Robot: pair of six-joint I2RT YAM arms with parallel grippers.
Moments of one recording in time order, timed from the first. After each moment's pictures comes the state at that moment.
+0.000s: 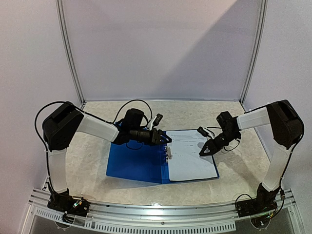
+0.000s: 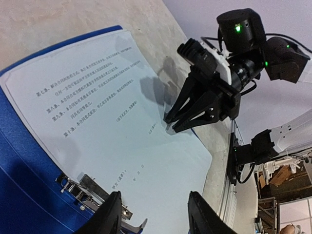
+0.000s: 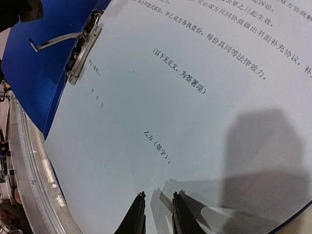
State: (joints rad) left arm -0.73 2.05 1.13 0.39 0.64 -0.61; right arm 0.32 1.88 1.00 -0.49 -0.69 -0.25
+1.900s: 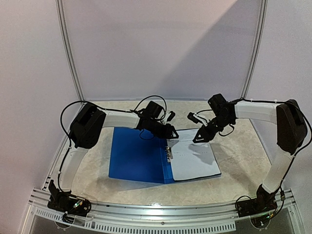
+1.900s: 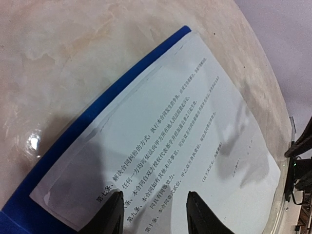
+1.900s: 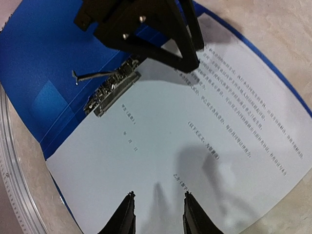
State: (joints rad) left arm -0.72 2.43 1.79 -0.18 0.48 -0.36; right arm 0.44 1.79 1.24 -0.64 -0.51 -0.37
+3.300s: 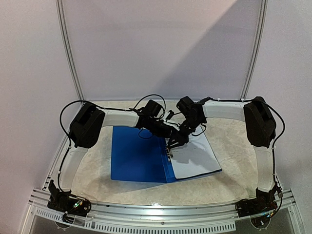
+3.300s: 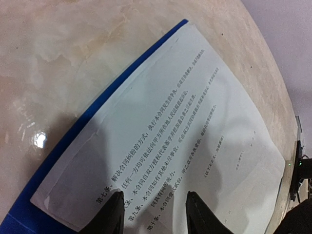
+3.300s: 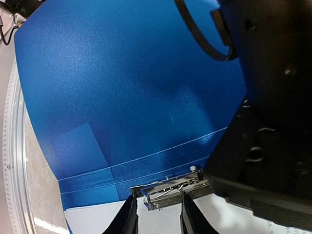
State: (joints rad) left arm -0.71 2.43 1.81 -0.22 0.47 -0.32; right arm 0.67 2.15 1.65 -0.76 -0.63 -0.55
